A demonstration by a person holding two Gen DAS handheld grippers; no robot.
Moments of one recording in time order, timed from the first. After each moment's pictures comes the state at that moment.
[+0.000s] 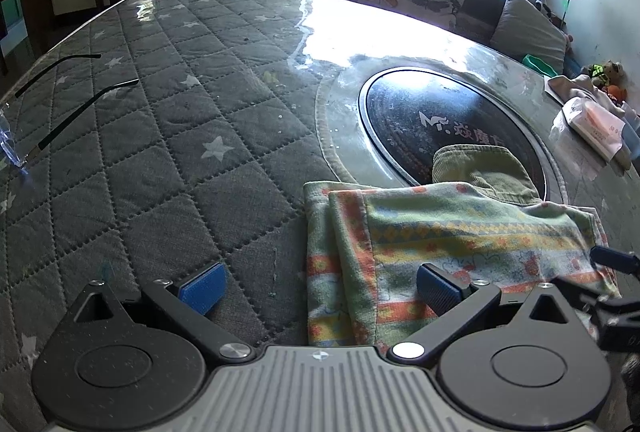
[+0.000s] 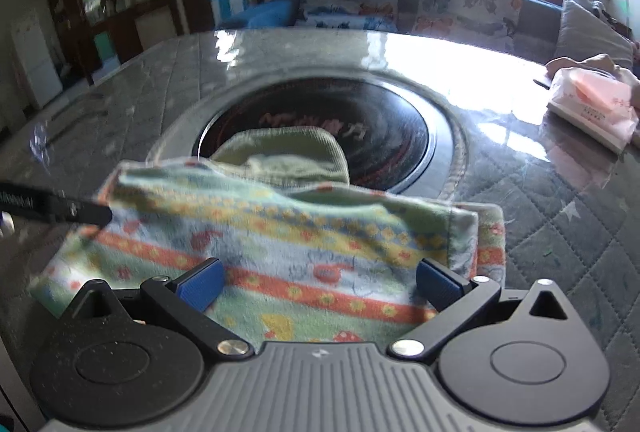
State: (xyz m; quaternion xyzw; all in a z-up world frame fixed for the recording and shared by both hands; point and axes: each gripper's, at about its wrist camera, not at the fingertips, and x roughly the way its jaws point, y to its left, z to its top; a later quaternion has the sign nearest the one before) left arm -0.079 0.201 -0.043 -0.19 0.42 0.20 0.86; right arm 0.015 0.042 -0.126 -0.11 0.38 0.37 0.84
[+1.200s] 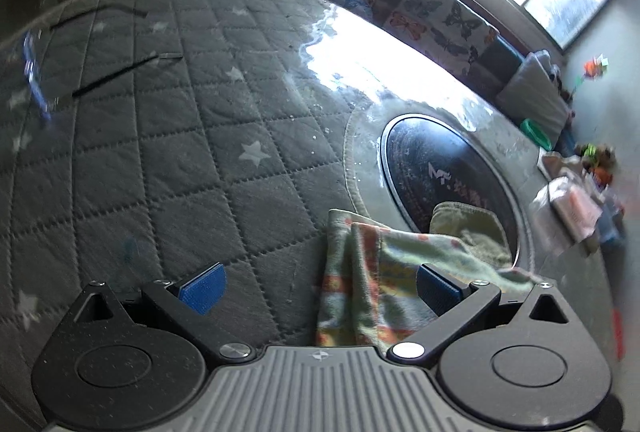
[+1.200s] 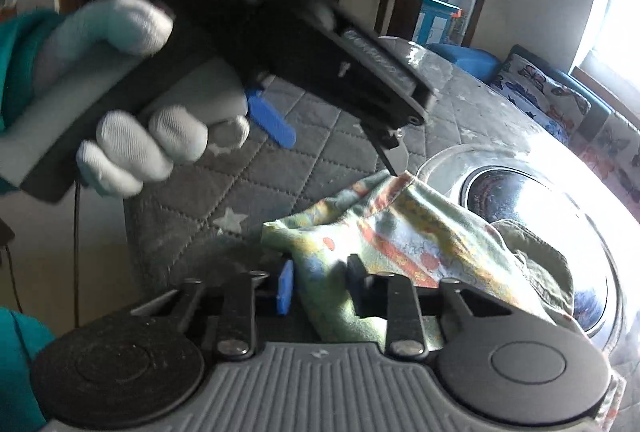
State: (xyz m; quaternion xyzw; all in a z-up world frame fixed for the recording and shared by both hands) left arm -0.106 0.241 -0.027 -0.34 0.37 0.21 0.84; right arm -0.117 0.138 -0.116 -0.29 0.25 0.58 0.72
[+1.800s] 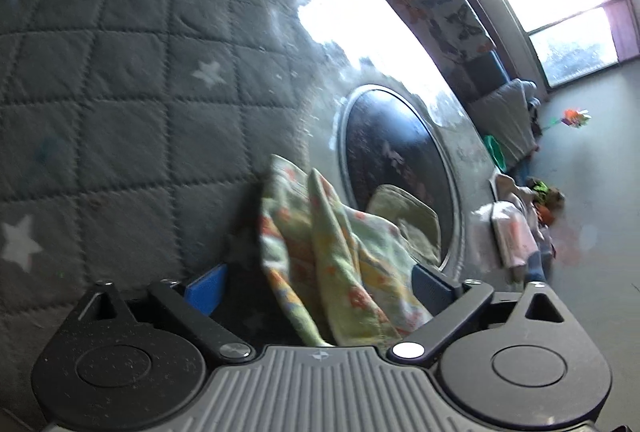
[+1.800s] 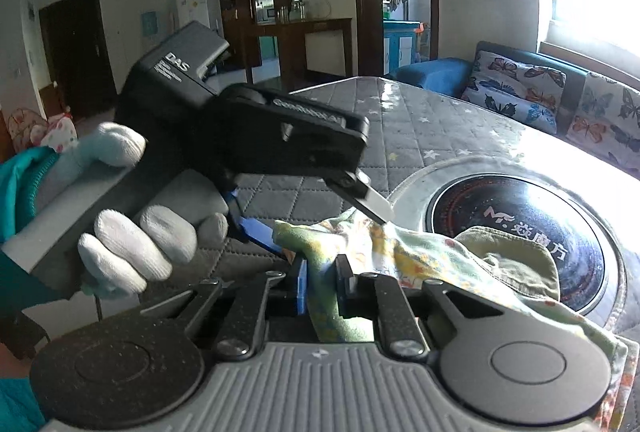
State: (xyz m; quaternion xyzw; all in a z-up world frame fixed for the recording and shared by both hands) left arm -0.090 0.239 -0.042 -0.50 0.37 0.14 0.77; right arm -0.077 0.098 -0.083 -0.16 0.27 0.59 0.75
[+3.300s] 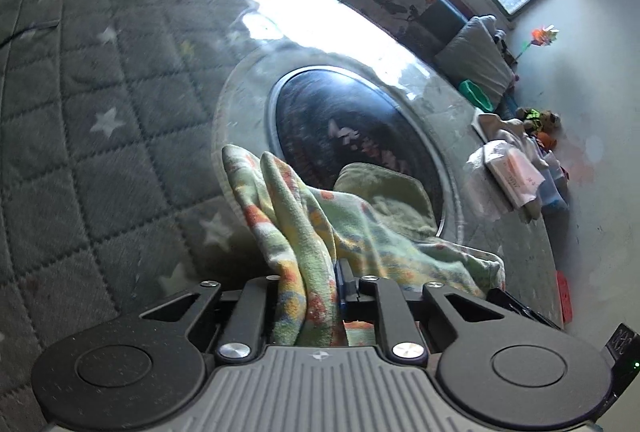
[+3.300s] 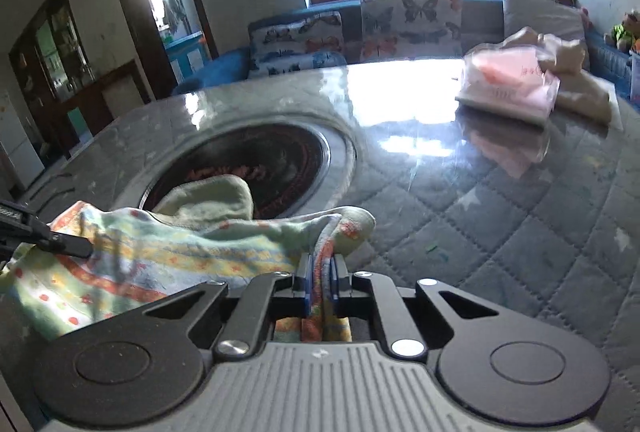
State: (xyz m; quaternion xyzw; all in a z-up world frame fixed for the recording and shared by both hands) left arm -0.056 0.207 -0.023 -0.35 0.40 0.09 0.84; right arm 0.047 -0.049 -0.118 -0.01 0.35 0.33 0.88
